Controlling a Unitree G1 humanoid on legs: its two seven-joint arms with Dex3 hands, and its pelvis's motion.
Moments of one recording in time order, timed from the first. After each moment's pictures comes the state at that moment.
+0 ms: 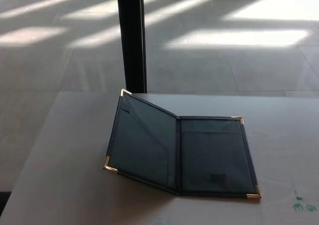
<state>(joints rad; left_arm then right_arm) -0.04 0.42 0.39 0.83 -0.06 0.12 0.02 0.19 -0.44 -0.60 0.61 0.13 0.03 0.07</state>
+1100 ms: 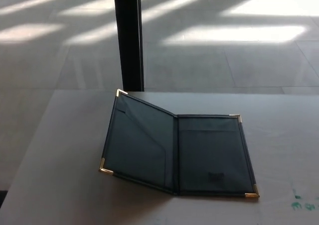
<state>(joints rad) -0.50 0.34 0.58 0.40 -0.13 0.16 0.34 0.18 -0.44 -0.72 0.51 0.24 0.05 0.08</state>
